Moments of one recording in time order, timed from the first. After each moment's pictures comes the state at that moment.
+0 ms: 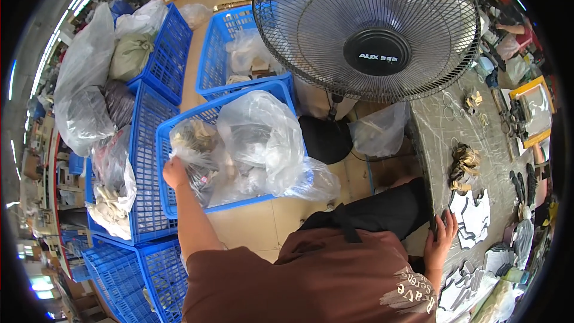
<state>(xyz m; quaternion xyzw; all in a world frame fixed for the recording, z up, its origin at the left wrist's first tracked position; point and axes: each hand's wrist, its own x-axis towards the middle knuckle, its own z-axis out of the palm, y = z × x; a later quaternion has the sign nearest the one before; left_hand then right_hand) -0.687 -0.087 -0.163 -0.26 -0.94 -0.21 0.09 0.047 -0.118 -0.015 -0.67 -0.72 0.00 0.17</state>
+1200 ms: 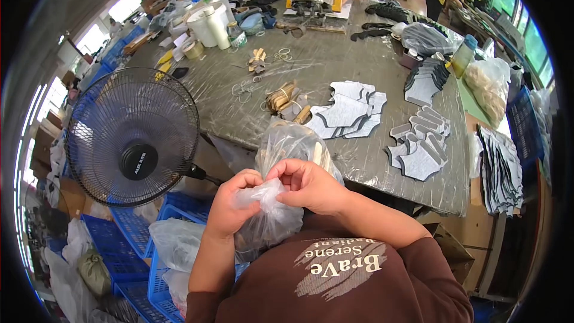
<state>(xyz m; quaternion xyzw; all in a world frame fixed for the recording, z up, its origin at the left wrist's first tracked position) -0.196 -0.005 0.071 -0.66 -0.11 -0.23 -0.71 -0.027 -0.120 0.064 -0.31 -0.37 0.60 0.64</state>
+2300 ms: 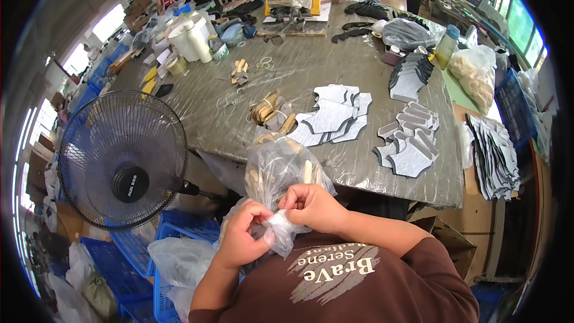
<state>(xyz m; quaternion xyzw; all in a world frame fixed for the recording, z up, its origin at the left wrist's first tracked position) -0.193 -0.035 0.069 -0.83 -0.08 -0.23 -0.51 -0.032 -0.147 0.041 -0.46 -0.32 0.53 0.64</state>
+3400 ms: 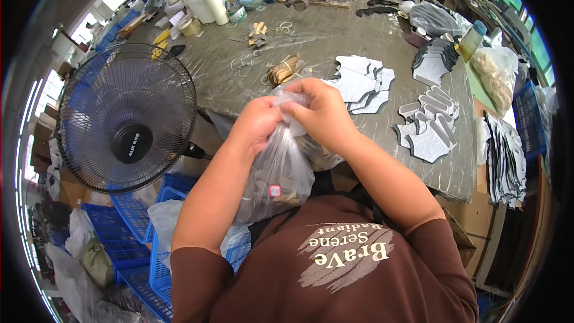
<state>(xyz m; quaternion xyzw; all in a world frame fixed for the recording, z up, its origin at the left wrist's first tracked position) -0.087 0.037 0.079 -0.53 -0.27 -0.11 -0.80 0.014 -0.076 0.085 -0.63 -0.49 0.13 0.59</state>
